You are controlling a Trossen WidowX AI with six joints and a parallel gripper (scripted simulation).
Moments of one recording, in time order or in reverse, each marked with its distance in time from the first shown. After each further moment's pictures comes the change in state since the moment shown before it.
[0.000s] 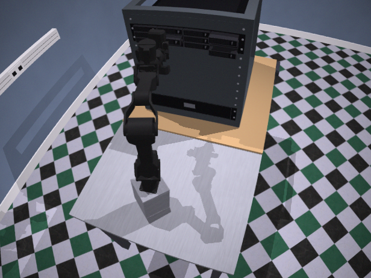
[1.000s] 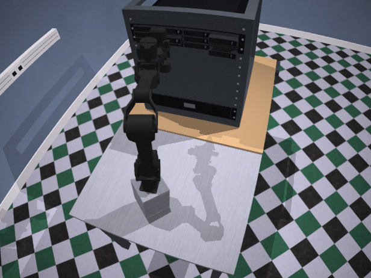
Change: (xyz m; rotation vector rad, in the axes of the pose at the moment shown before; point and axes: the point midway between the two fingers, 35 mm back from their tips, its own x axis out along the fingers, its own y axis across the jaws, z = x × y) arm 0.009 -0.002 0.000 0.000 0.000 -0.002
